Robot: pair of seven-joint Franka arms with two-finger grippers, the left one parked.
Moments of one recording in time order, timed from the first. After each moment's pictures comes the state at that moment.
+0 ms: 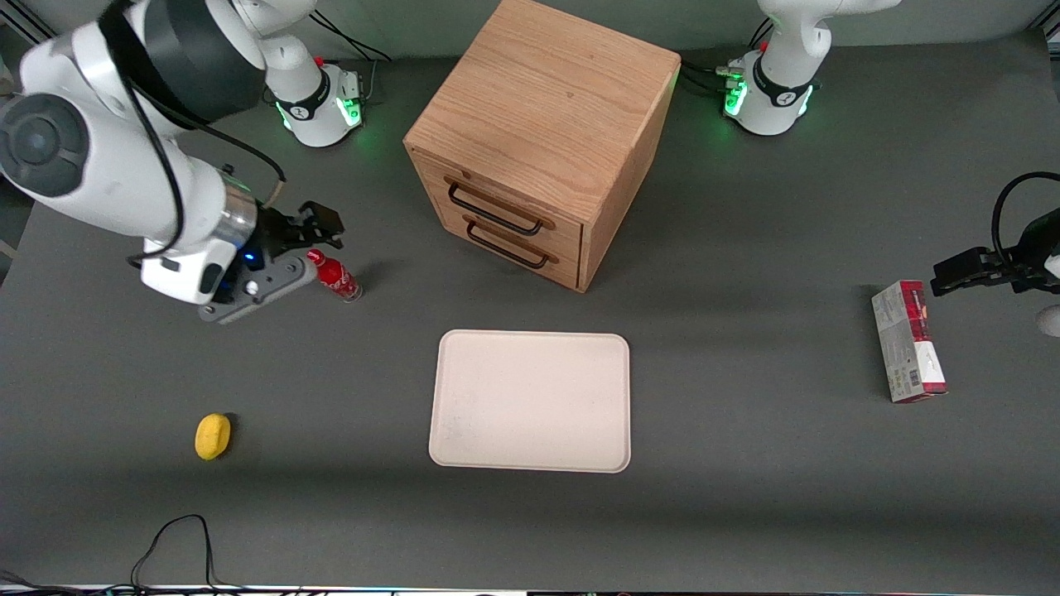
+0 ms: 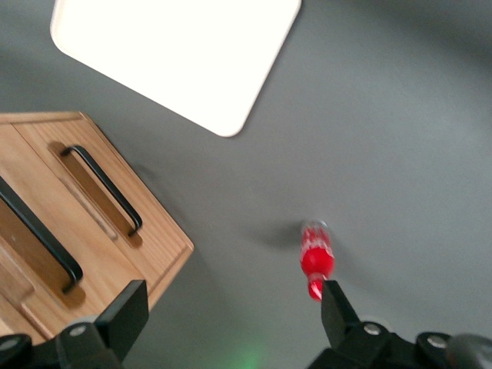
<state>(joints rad) 0.42 0.28 -0.10 -1.36 0.16 1.49 -0.11</state>
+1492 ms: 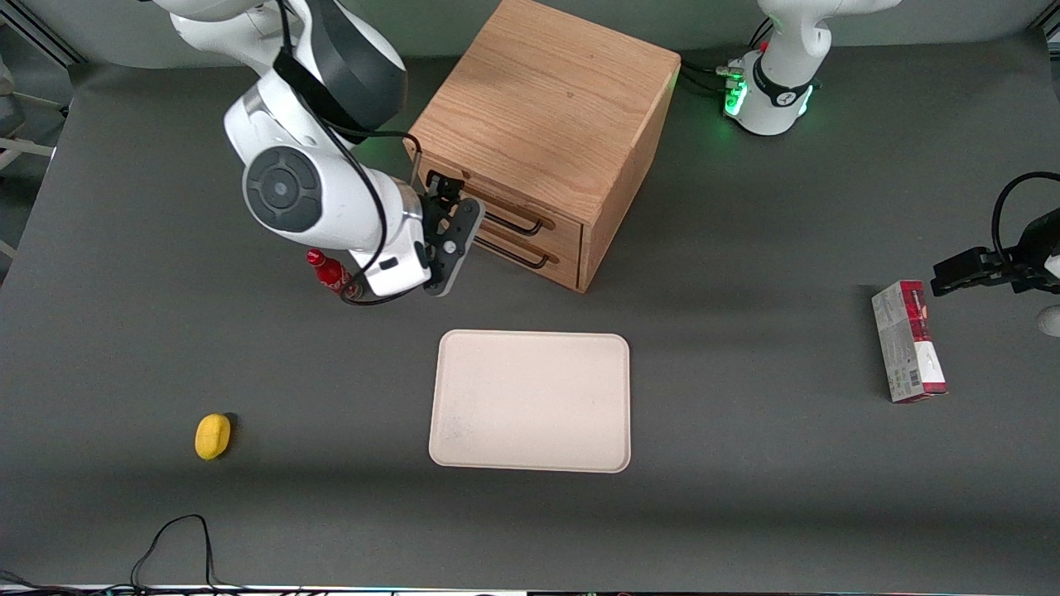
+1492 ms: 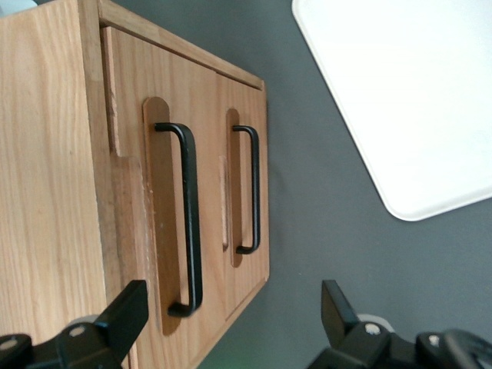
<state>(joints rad) 0.46 0.43 0.11 -1.32 0.31 1.52 -0.50</state>
